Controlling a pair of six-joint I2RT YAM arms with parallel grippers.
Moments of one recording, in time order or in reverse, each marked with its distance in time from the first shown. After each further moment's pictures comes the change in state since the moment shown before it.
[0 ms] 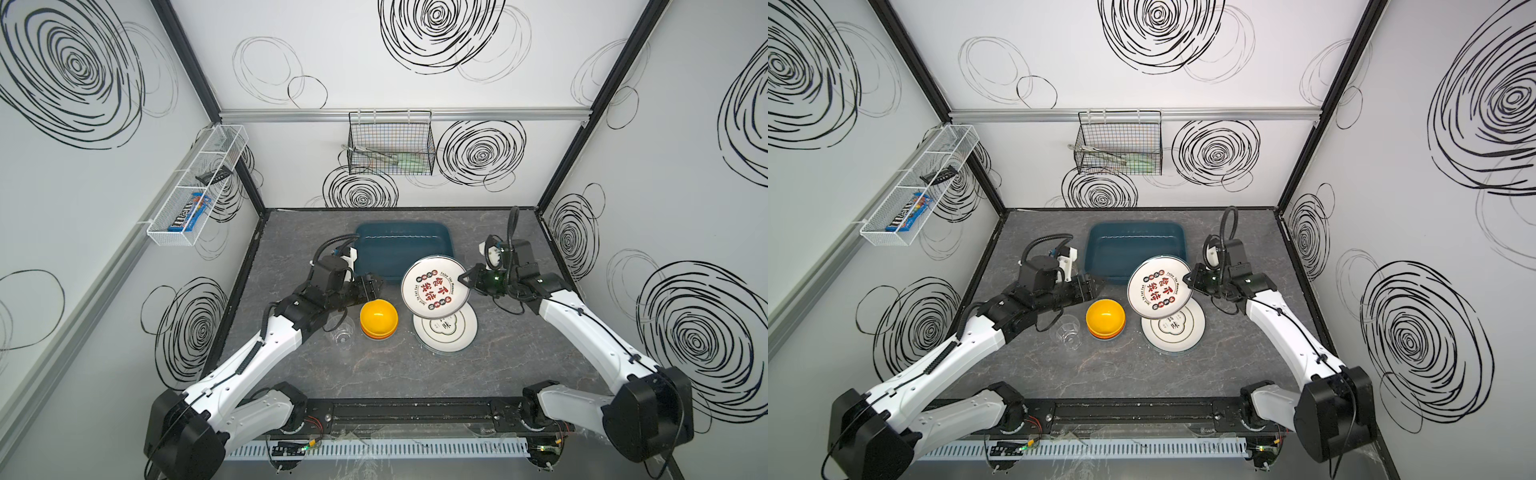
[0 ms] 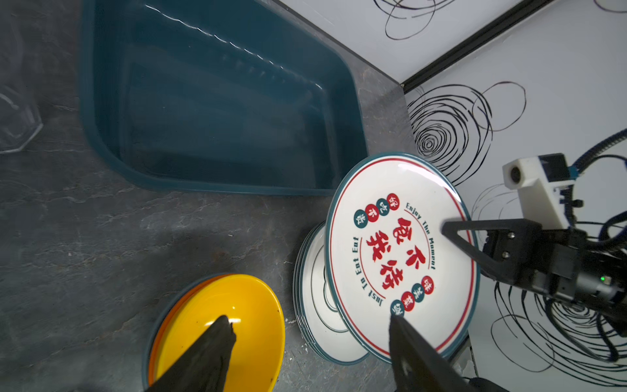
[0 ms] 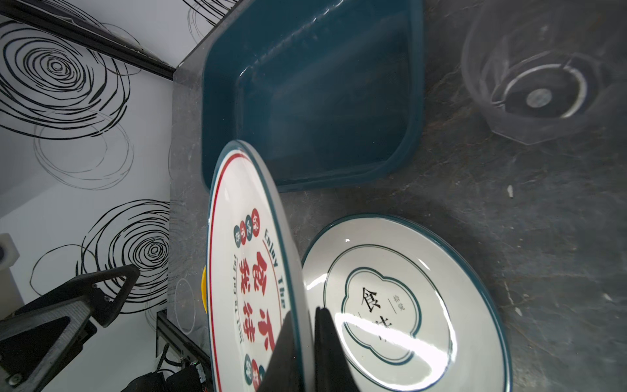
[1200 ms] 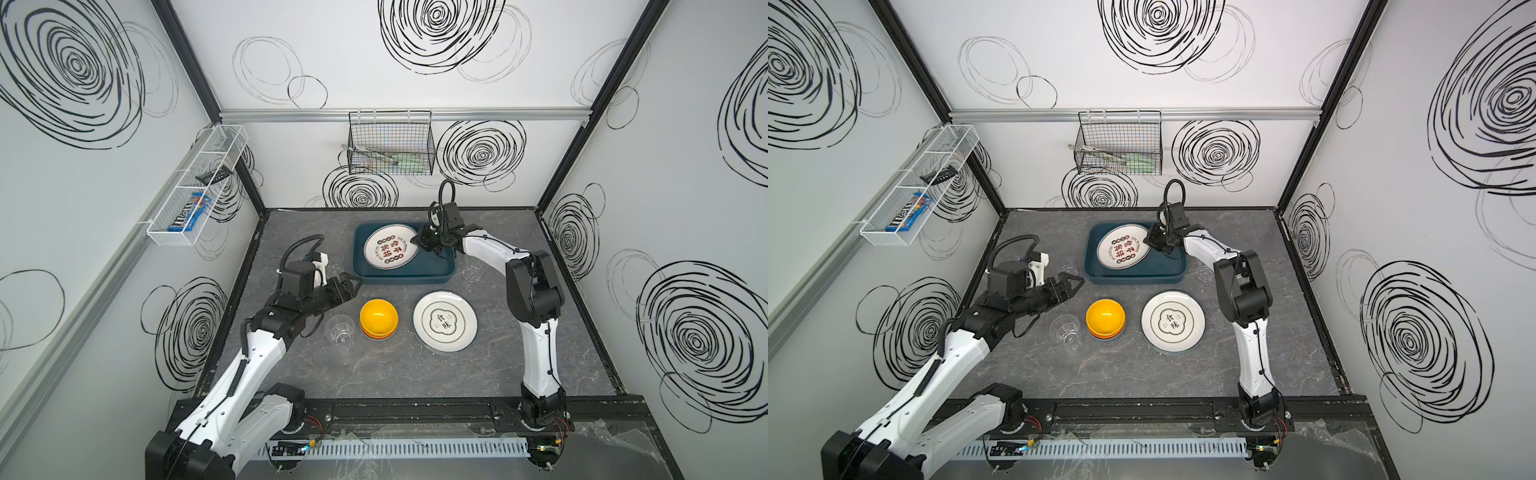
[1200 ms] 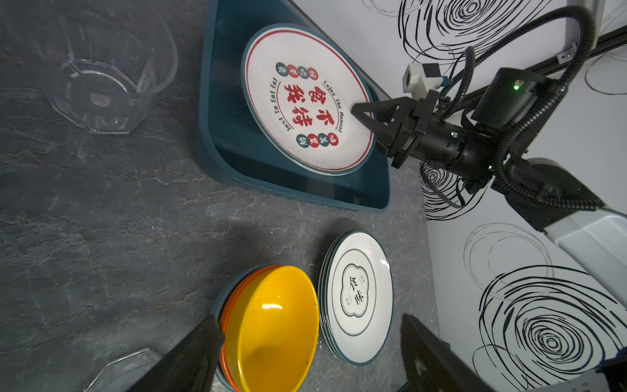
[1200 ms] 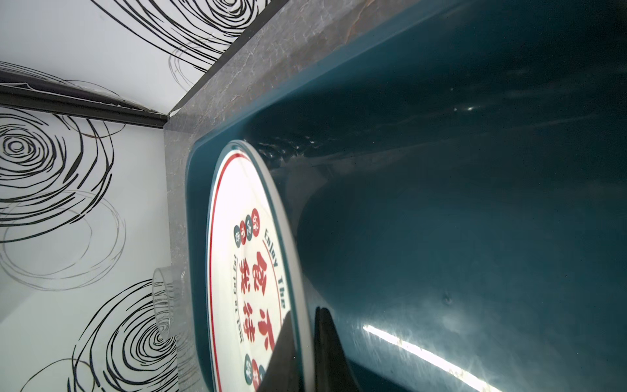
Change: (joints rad) left arm 0.235 -0.112 -0.092 -0.052 0.159 0.013; right arm 0.101 0.931 0.754 0.201 0.023 0.160
